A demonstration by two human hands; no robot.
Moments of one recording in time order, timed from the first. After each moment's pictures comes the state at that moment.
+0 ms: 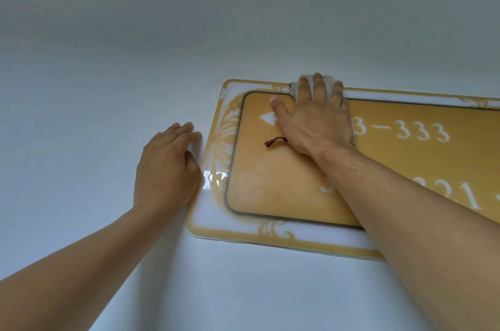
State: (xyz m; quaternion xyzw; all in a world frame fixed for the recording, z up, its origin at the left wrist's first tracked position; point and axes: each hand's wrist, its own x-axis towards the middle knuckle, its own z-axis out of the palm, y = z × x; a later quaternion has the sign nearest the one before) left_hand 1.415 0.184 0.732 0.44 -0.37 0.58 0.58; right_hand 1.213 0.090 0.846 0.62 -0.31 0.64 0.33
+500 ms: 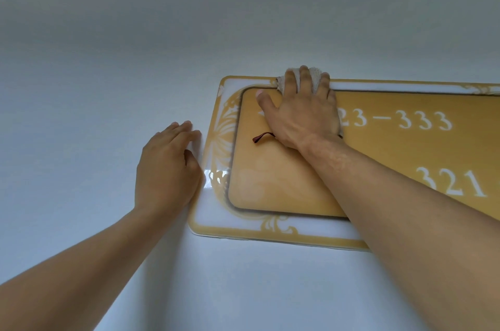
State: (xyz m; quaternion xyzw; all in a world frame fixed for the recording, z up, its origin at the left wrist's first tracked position) left_hand 1.415 0.183 0.734 0.43 -0.37 0.58 0.58; right_hand 1.228 0.100 0.844 0.63 -0.30 0.63 0.34
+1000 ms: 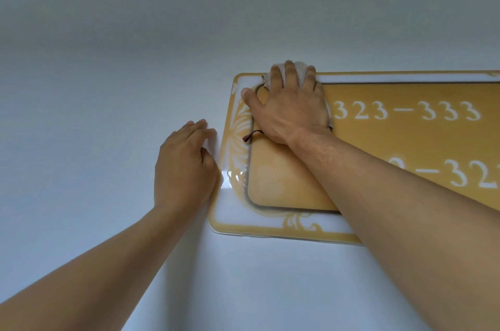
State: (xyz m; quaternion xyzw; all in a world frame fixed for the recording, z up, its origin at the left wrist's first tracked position) left_hand 1.412 0.186 0.732 0.43 -0.38 0.56 0.60; right_hand 1.267 0.119 0.845 0.64 -0.27 0.63 0.34
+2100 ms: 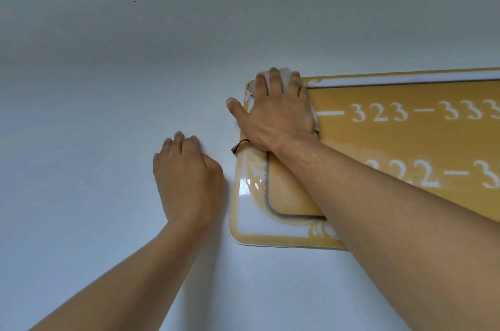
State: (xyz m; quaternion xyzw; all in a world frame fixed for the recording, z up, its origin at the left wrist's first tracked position) left_hand 1.421 0.193 0.733 0.50 -0.28 0.51 0.64; right_hand 1.307 0.145 0.839 0.65 -0.26 0.62 0.35
